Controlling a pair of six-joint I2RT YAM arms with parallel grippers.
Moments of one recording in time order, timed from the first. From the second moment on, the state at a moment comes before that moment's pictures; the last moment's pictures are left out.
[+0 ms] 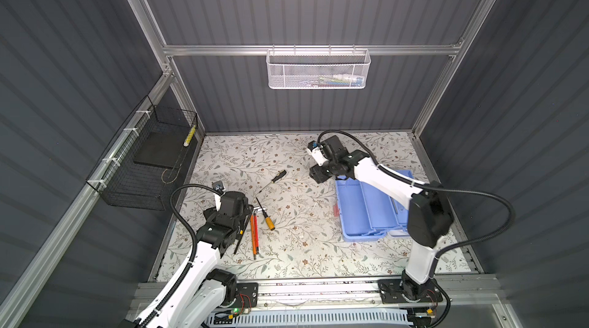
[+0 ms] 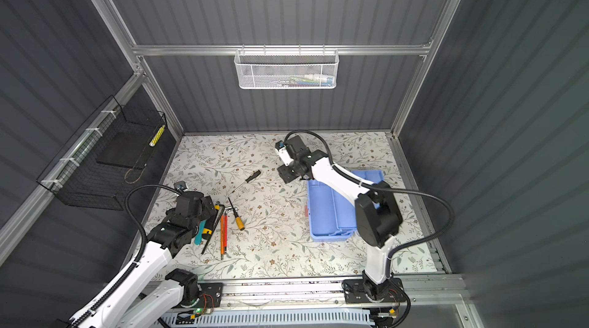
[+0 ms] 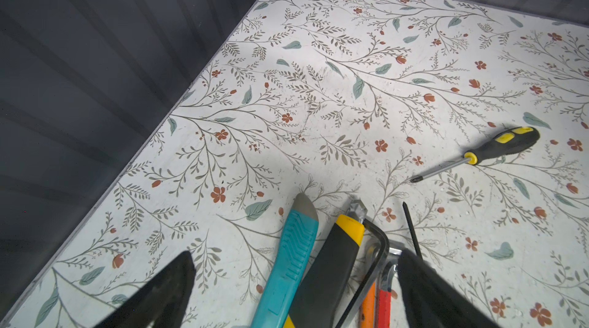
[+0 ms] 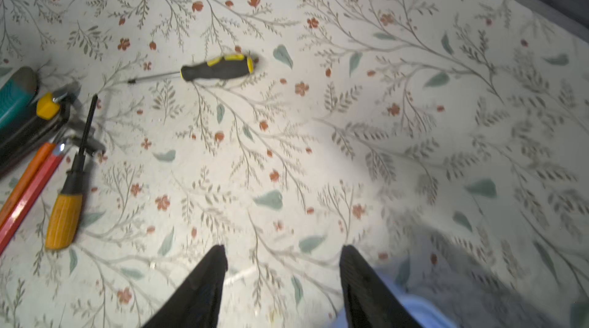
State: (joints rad) left arm -0.33 0.81 0.56 -0.51 -0.58 -0.45; right arm 0.64 1.98 1.67 -0.58 -0.10 0.00
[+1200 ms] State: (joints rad) left arm -0.33 0.84 0.42 -0.37 -0.58 -0.43; right arm 0.73 2.69 2.41 -0.46 -0.26 0.47
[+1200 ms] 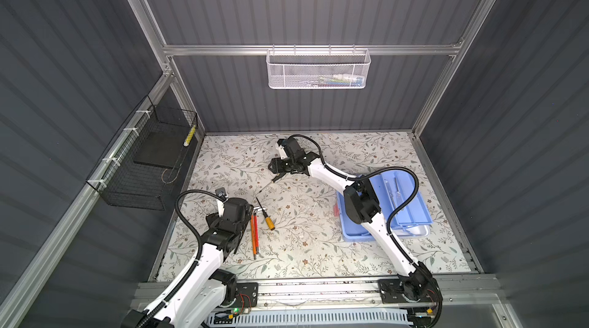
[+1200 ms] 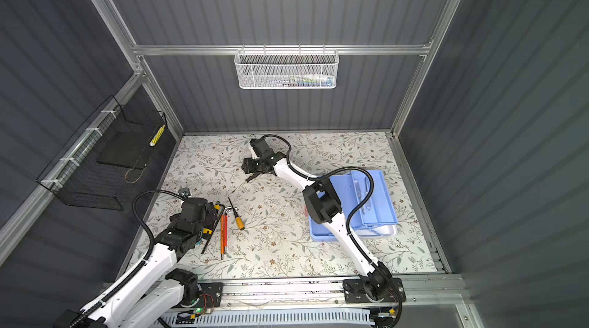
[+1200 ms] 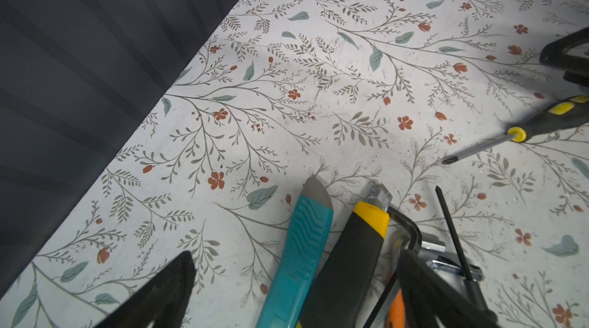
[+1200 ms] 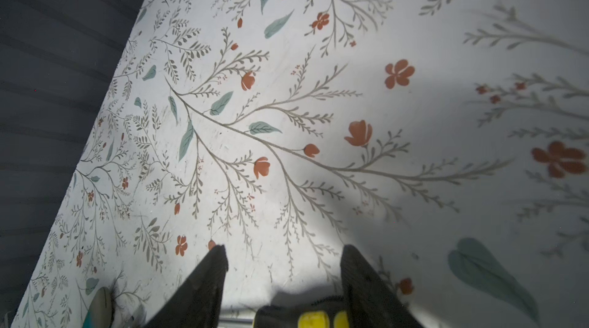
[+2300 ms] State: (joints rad) left arm -0.33 0.78 0.42 -0.37 -0.58 -0.43; right arm 0.87 2.59 2.39 -0.78 0.05 0.09
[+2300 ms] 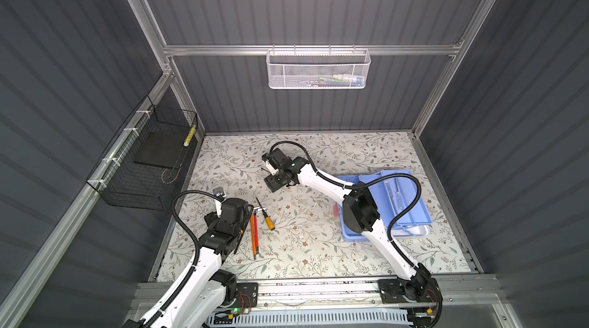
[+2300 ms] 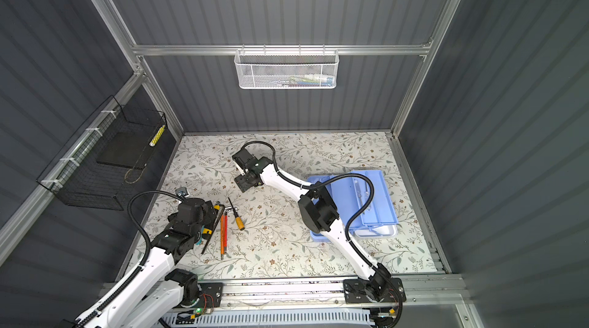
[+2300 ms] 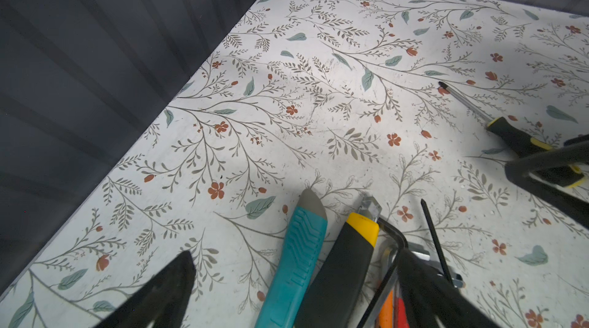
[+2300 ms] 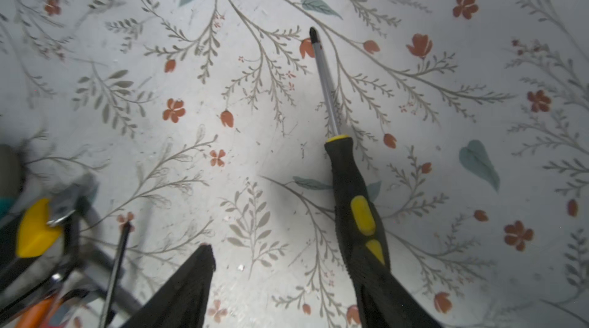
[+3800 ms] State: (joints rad) left arm -0.33 0.77 0.42 -0.37 -0.58 -0.43; right arm 0.77 2.61 2.35 -0.77 -0.03 0.05
